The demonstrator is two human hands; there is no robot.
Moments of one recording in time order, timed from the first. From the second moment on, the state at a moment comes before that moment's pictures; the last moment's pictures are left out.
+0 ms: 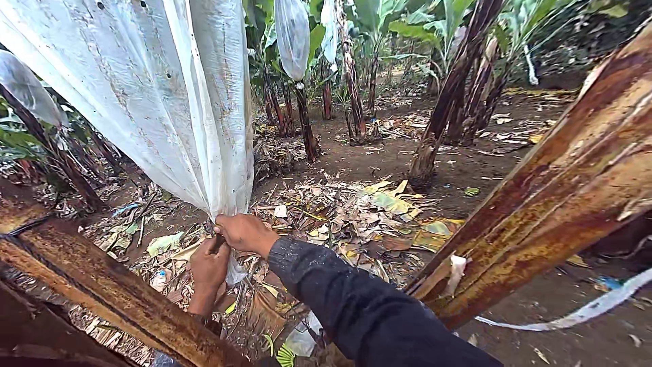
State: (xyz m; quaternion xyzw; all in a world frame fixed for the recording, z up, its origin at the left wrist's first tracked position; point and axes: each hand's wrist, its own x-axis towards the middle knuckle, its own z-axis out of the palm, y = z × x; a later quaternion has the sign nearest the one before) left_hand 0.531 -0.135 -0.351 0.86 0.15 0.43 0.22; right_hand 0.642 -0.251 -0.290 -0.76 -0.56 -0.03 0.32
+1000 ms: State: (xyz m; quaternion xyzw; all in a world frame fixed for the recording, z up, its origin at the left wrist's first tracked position) left_hand 0.517 -0.107 -0.318 0.94 0.23 0.08 0.24; right_hand 0.655 -0.301 -0.381 -0.78 -0.54 -0.07 0.30
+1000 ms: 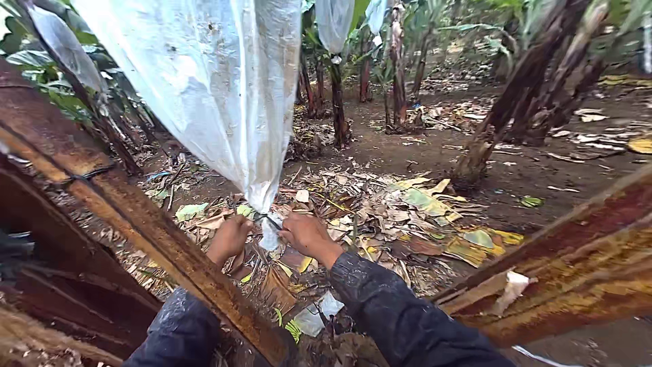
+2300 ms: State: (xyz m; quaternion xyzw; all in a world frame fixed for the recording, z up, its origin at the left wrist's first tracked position) left_hand 0.506 -0.137 -0.316 0.90 -0.04 0.15 0.41; right_hand 0.653 -0.297 -0.284 -0.62 -0.71 -0.11 0.30
